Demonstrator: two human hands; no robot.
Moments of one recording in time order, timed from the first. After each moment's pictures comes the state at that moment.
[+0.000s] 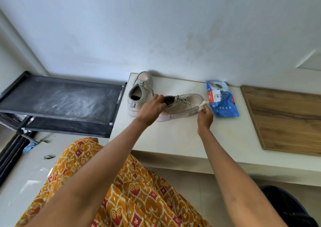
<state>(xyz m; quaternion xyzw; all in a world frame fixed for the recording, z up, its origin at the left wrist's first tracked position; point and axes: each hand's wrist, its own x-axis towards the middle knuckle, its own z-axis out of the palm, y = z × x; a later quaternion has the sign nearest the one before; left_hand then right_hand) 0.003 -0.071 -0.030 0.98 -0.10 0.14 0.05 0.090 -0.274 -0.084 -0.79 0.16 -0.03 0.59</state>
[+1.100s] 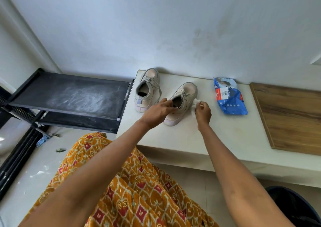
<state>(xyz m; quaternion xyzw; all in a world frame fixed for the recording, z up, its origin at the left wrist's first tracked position) -0.017 -0.074 -0.041 0.96 -0.18 0.18 0.14 0.080 -0.248 -0.080 -0.83 0.12 0.03 0.54</state>
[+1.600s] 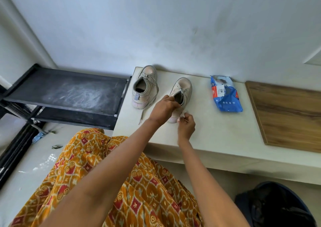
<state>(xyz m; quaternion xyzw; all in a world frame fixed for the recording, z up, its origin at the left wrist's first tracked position) -0.012 -0.112 -0.036 0.95 -0.06 0.17 0.24 -0.005 -0.220 -0.100 -0.78 0.14 -0.04 0.60</state>
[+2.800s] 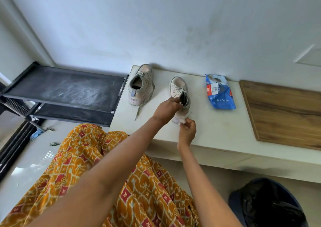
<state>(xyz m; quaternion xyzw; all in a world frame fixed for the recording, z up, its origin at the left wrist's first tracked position) -0.013 -0.145 -0.031 0.98 -0.10 0.11 0.16 -0.032 -0.255 -0.101 -0.71 0.18 -0.04 0.68</state>
